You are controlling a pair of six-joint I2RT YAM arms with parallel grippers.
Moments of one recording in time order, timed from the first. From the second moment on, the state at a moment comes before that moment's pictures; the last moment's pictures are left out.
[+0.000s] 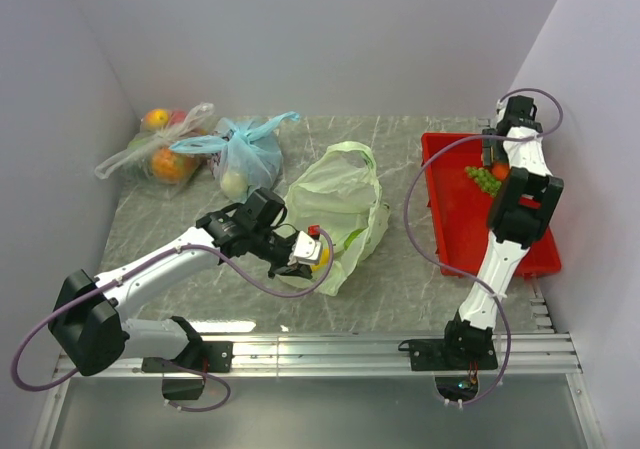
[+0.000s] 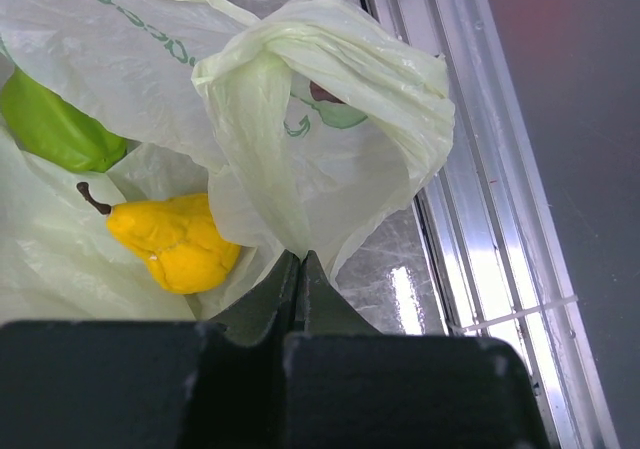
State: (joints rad) left arm -0.75 1.26 0.93 -0.59 0.81 0.77; right arm -0.33 2.28 1.99 -0.67 0.24 -0.32
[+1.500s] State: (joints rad) left arm -0.75 1.26 0.96 -0.61 0.79 0.78; right arm 0.23 1.37 1.58 -0.79 -0.57 -0.10
